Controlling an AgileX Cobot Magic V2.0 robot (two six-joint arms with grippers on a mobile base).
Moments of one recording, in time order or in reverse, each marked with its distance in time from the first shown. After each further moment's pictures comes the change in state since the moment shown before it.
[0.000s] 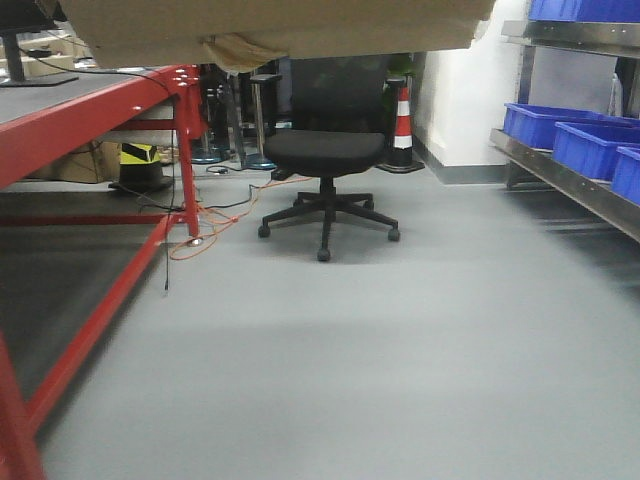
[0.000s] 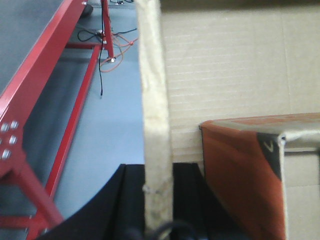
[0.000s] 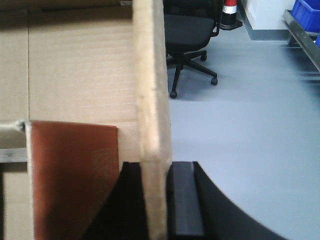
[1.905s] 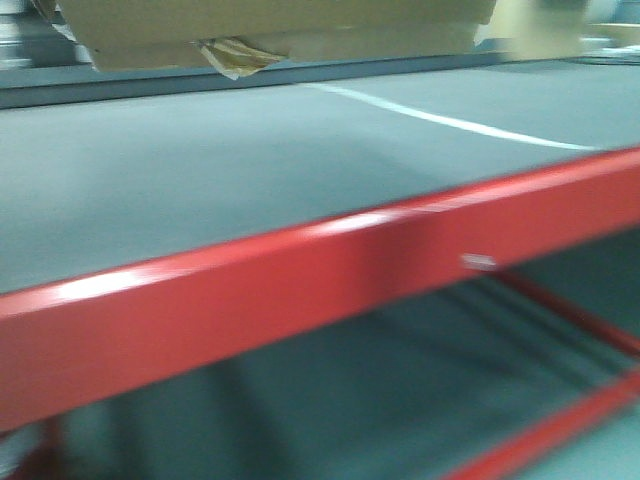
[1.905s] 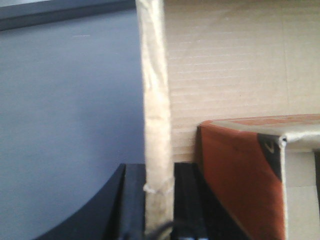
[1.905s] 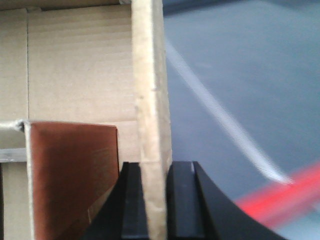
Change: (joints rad) left arm 0.000 0.000 0.000 -0.024 0.006 0.002; right arm 0.000 0.000 0.000 0.006 0.013 -0.002
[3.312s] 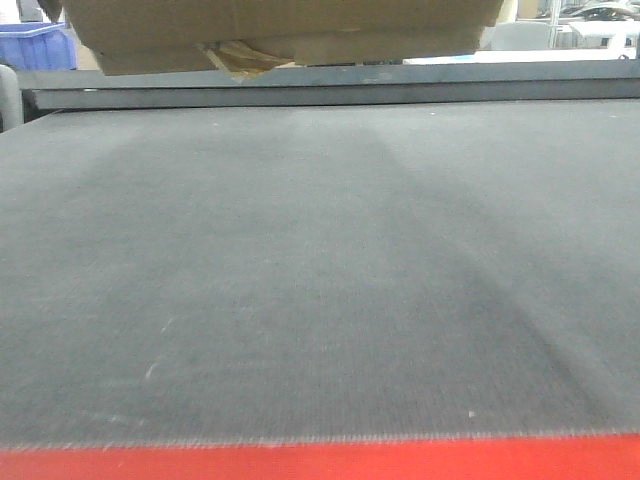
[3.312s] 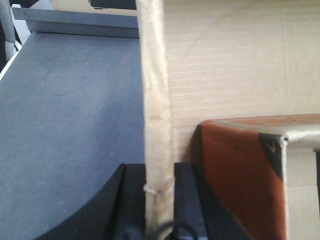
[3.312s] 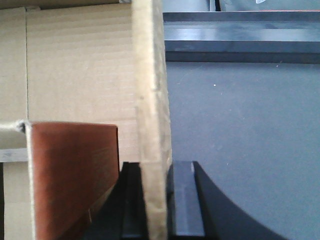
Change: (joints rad) left arm 0.000 0.004 0.002 -0.006 -0.004 0.002; right arm 0.000 0.000 0.000 0.000 0.015 0.000
